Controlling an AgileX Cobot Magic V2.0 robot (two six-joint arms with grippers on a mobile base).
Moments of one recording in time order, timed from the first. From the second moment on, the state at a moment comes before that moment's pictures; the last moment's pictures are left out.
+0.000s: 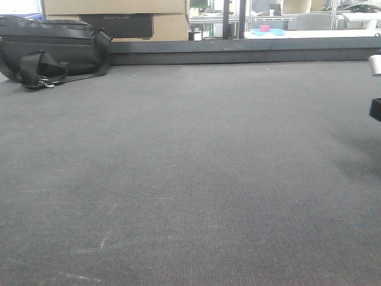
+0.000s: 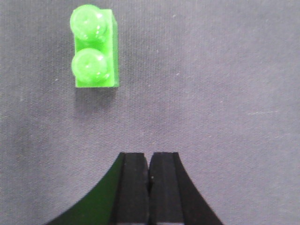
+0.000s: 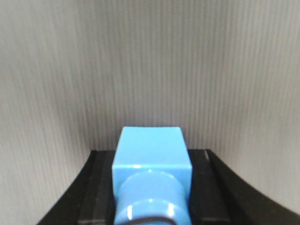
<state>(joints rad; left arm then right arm) -0.01 1.25 -1.01 0.03 1.07 -0.07 0.09 1.64 -1.05 0.07 1.06 0.04</state>
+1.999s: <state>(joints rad) 0.16 1.70 -1.21 -0.02 0.92 0.13 0.09 1.25 -1.12 0.07 0.82 0.04</state>
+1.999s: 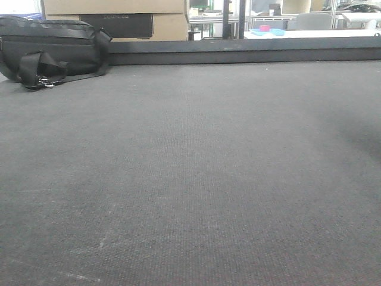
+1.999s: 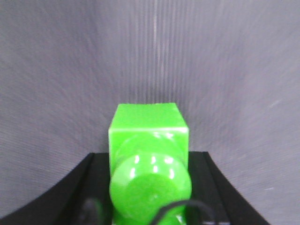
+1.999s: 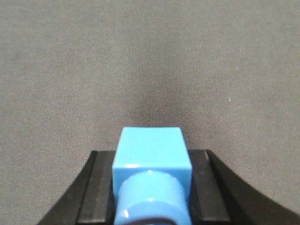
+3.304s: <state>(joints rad) -0.04 0.48 -0.60 -0.21 0.22 0.13 0.09 0.52 -0.64 0.04 0.24 0.04</state>
